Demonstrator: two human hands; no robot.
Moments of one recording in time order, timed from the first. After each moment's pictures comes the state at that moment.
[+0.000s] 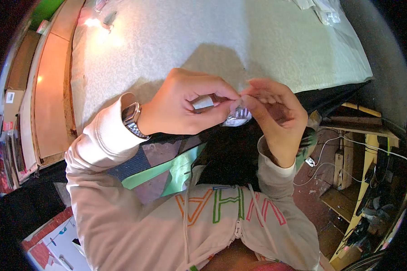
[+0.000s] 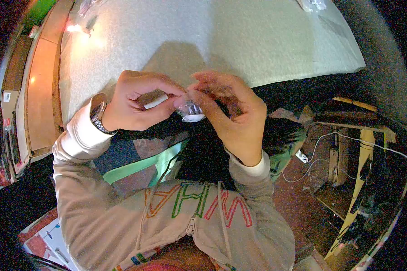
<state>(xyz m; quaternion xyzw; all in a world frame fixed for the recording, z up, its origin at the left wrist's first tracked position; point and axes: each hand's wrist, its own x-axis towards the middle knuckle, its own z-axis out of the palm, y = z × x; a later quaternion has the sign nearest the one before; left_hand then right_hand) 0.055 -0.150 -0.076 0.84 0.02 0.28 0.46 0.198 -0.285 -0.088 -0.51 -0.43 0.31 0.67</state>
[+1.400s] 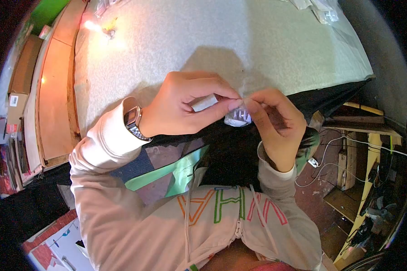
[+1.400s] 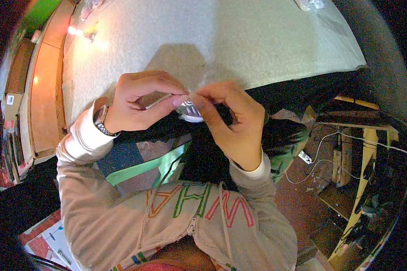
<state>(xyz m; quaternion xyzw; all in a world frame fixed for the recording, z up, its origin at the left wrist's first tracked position) 0.058 -0.148 -0.073 0.85 -0.01 0.30 0.44 0.199 -0.290 -0.086 -0.59 -0.47 0.22 0.62</state>
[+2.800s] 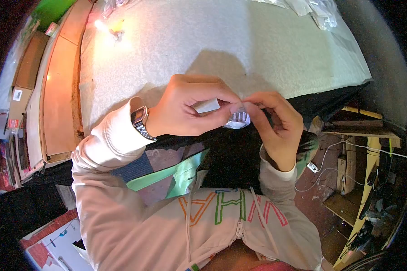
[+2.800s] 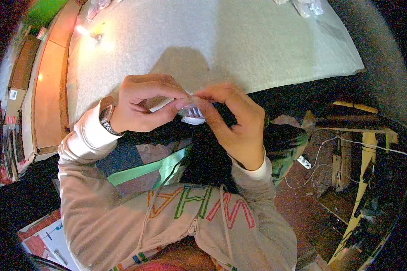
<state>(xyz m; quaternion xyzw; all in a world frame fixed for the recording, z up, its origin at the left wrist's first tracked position) 0.056 -0.149 -0.073 0.84 -0.02 0.33 0.43 0.205 -0.287 -0.089 -0.56 -0.54 0.18 0.60</state>
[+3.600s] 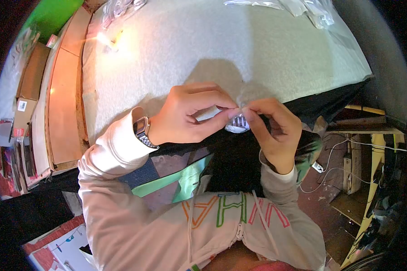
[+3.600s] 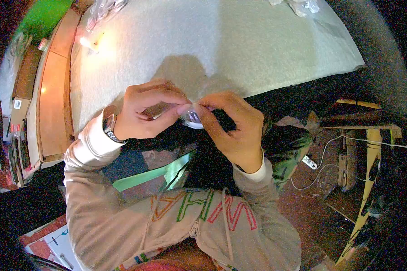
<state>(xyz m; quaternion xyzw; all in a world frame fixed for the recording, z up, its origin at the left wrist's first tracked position) 0.058 -0.148 -0.073 0.86 -0.01 0.32 0.41 0.203 -0.287 -0.090 -0.58 -0.52 0.17 0.61</state>
